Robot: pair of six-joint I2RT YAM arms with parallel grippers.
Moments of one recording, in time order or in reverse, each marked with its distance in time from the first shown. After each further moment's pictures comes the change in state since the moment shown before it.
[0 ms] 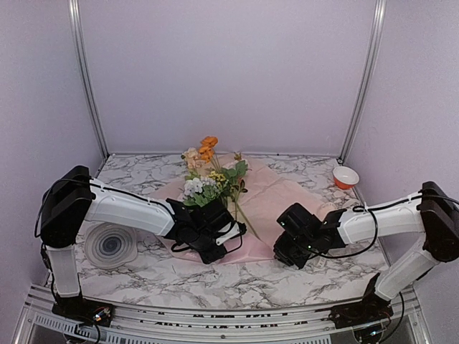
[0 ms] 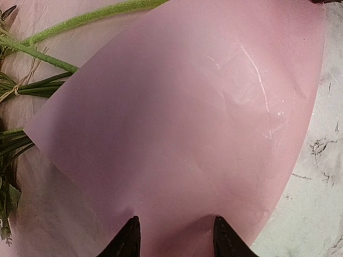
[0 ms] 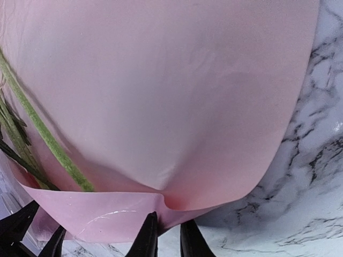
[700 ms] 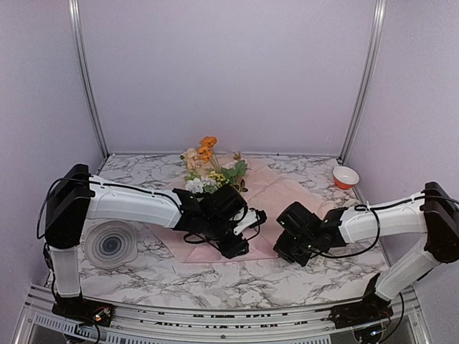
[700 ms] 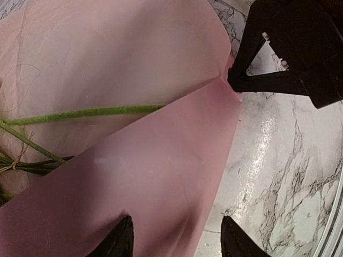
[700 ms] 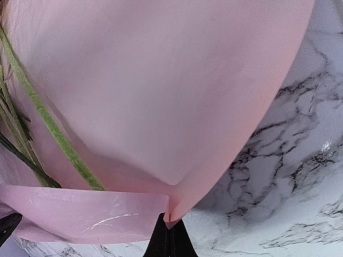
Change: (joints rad) left arm -0.013 0.015 0.159 0.019 0.181 -0.040; right arm 0.014 -0.012 0.021 -0.050 0.061 -0.076
